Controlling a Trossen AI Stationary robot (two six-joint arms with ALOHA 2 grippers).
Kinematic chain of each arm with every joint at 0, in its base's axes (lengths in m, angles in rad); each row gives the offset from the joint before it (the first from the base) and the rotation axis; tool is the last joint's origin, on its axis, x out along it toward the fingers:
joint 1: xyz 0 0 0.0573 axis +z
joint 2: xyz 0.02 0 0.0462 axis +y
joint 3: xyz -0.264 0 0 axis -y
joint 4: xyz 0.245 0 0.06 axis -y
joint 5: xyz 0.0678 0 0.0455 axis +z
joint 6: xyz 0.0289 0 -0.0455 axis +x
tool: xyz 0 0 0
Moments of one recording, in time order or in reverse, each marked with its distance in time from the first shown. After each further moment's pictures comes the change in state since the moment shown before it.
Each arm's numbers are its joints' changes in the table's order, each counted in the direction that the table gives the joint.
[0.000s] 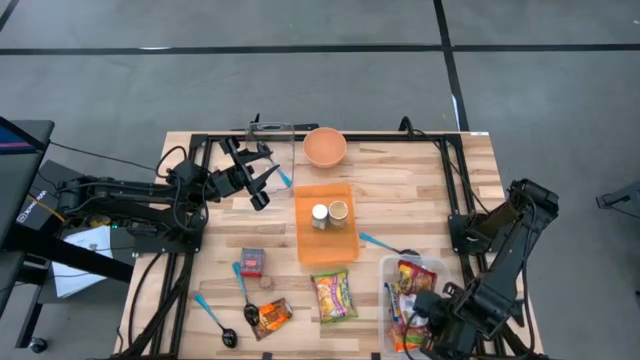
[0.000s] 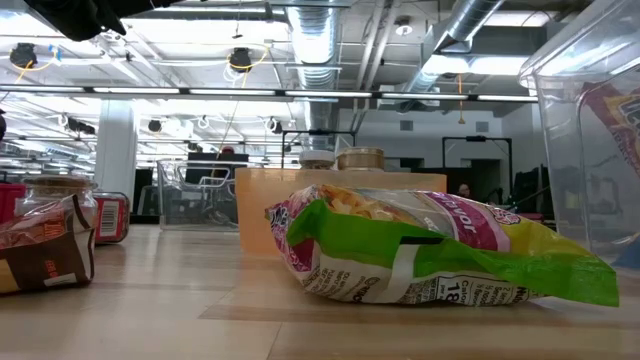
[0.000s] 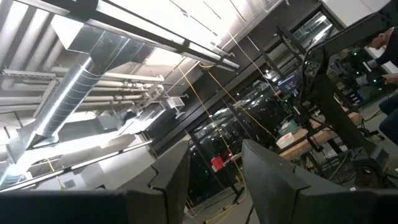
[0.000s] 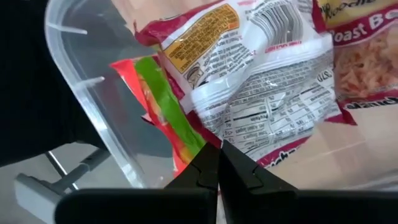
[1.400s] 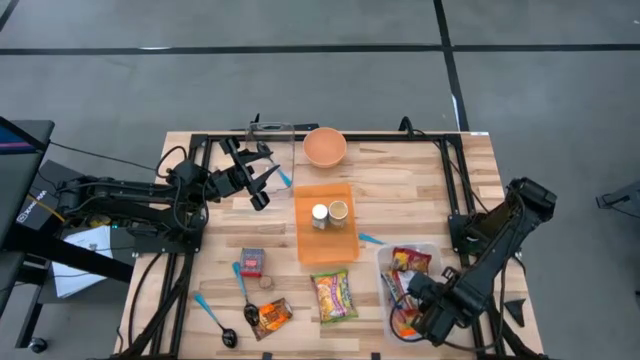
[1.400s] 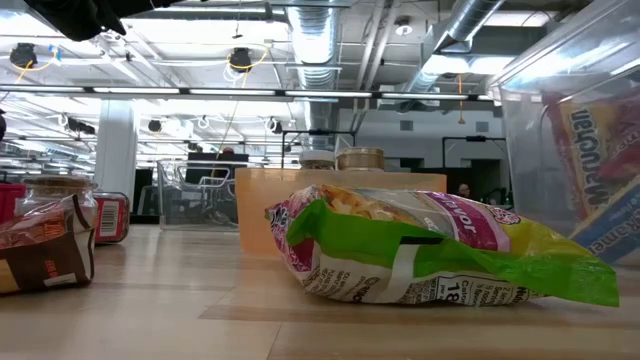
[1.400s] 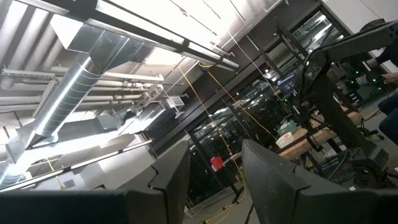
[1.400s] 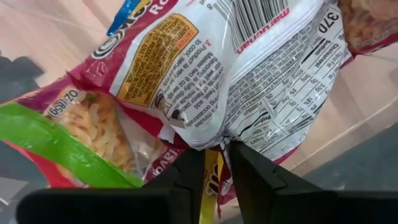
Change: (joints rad) left arm 0.000 0.000 0.000 -0.003 0.000 0.000; right arm -0.093 -0.004 -0.175 -0.053 0.054 0.004
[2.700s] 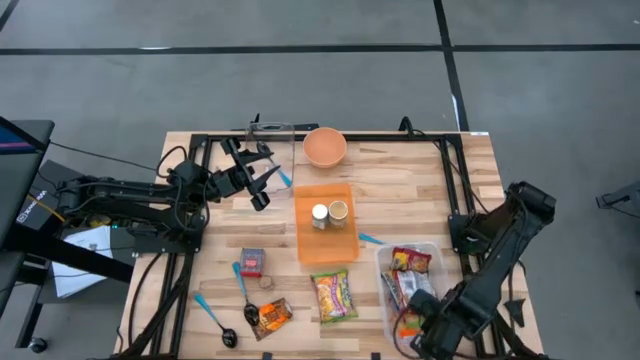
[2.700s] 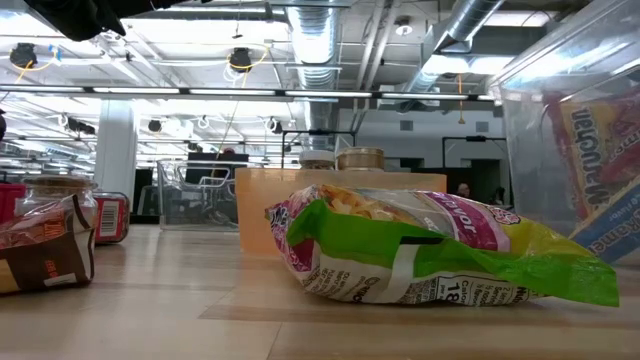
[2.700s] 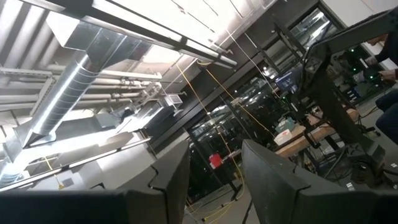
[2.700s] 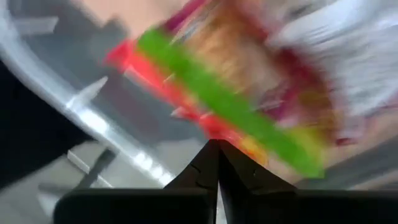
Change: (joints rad) left arm 0.000 0.000 0.000 -0.015 0.000 0.002; right arm 0.058 0.043 0.094 0.163 0.110 0.140
